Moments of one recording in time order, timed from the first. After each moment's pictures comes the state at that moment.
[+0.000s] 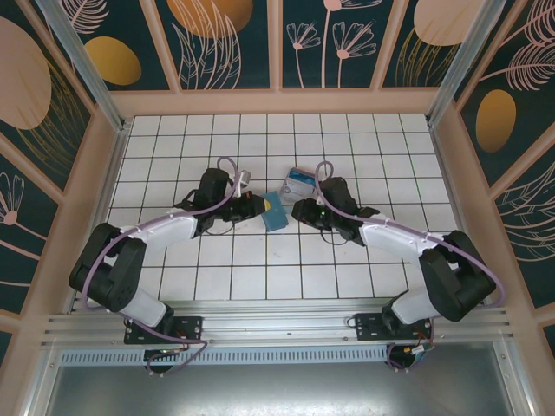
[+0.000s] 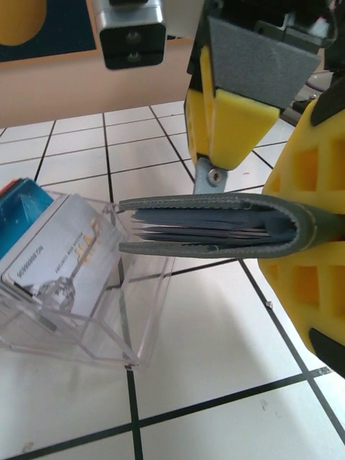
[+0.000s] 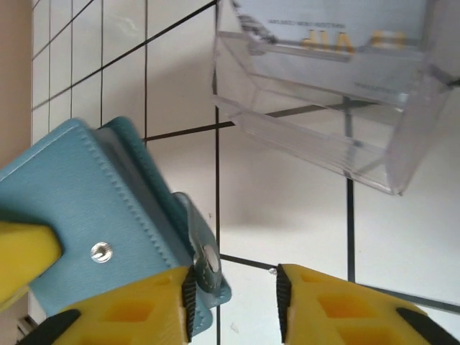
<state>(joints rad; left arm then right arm) -0.49 1.53 0.79 0.11 0.61 -0.76 0.62 1.42 0.73 -0.04 -0.23 0.85</state>
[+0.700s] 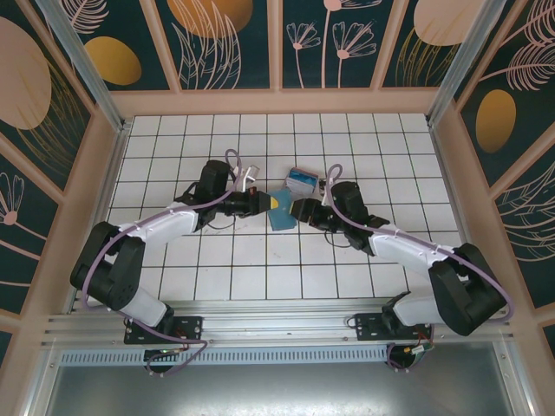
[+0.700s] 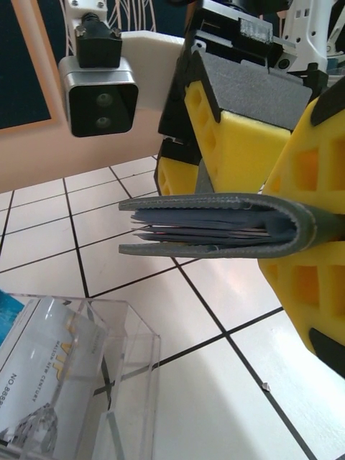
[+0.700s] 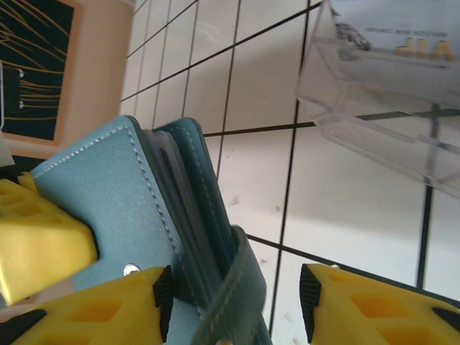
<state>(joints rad) -0.49 1.55 0.87 0.08 0.80 -0.73 0.58 1.34 0.61 0.20 -0.40 0.86</state>
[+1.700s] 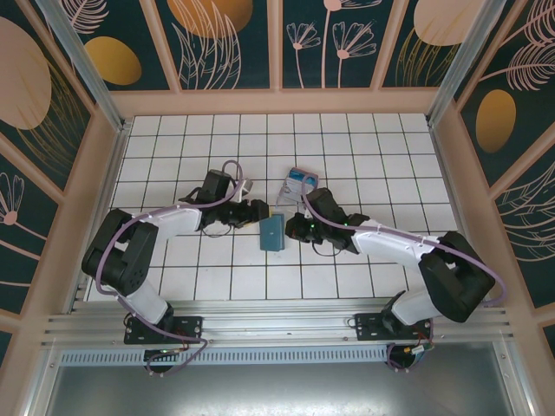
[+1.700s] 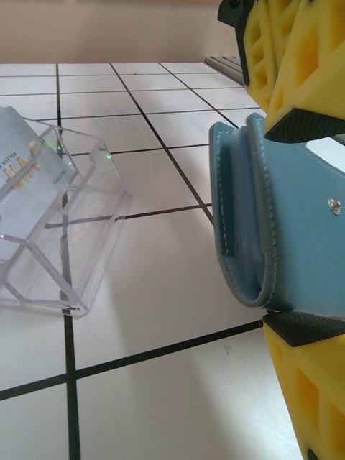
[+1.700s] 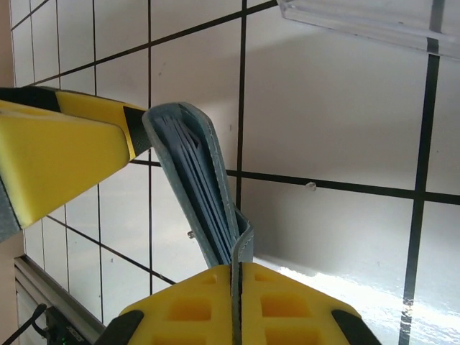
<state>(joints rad) -0.45 1.66 0.83 -0.02 0.68 -0.65 0.76 1.42 0.74 -0.11 -0.24 0.90</state>
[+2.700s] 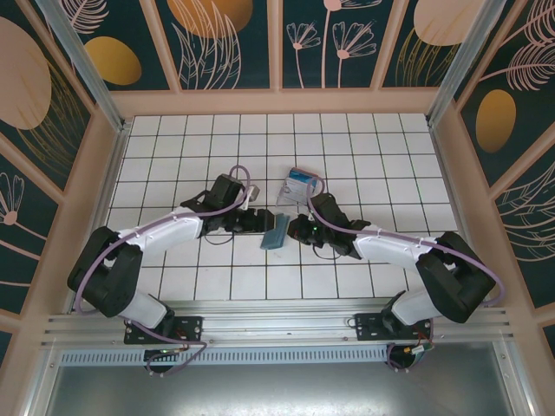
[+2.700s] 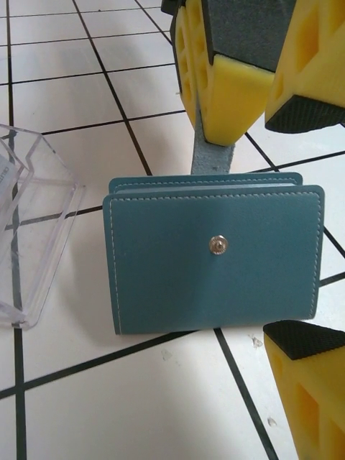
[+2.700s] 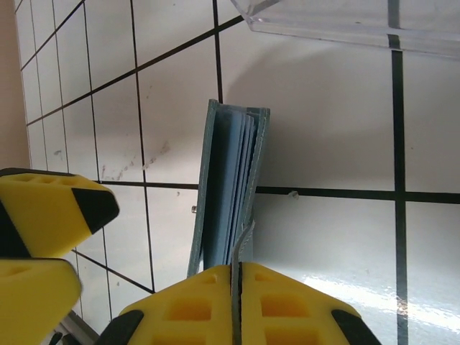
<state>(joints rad) -0.59 1.53 0.87 -0.26 0.45 -0.59 0.75 1.42 0.65 0.02 -0.21 1.00</state>
